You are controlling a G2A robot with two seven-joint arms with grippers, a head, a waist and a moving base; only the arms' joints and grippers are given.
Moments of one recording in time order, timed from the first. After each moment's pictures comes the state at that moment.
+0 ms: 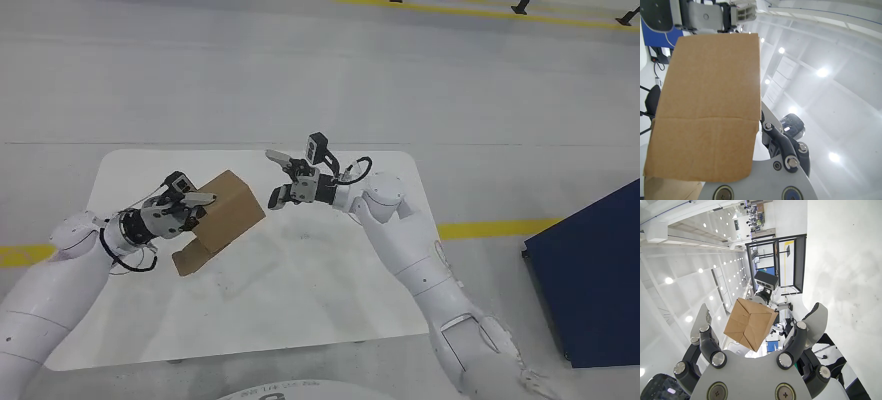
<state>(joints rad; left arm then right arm) 1.11 -1.05 -0.98 -1.28 -1.16 0.05 -1.29 -1.12 -1.19 1.14 -1.37 0.56 0.18 0.90</state>
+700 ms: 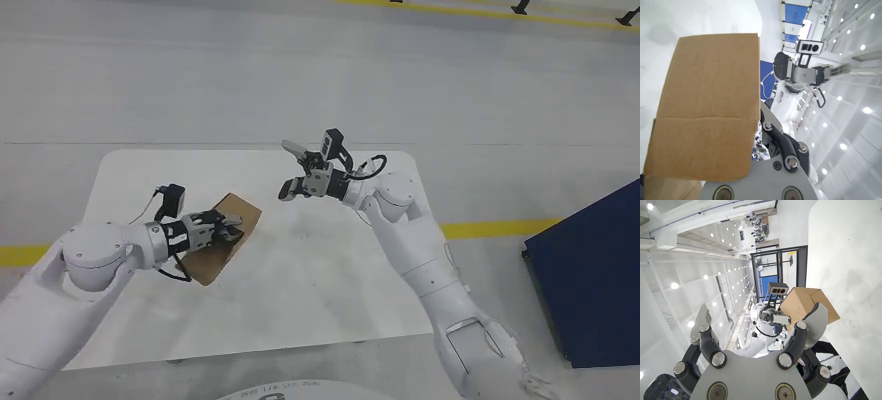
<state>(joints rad) 1.28 -0.98 -1.04 -1.76 -0.45 0.46 -0.63 -1.15 -1.18 1.21 -1.38 0.60 0.18 0.87</state>
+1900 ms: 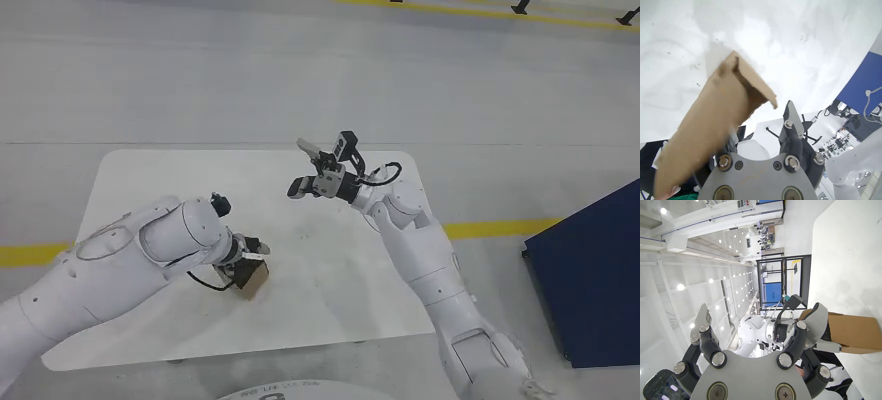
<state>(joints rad) 0.75 -1.05 -0.44 -1.70 -0.19 1.01 -0.77 -1.22 -1.16 1.28 -1.43 0.62 0.13 0.85</state>
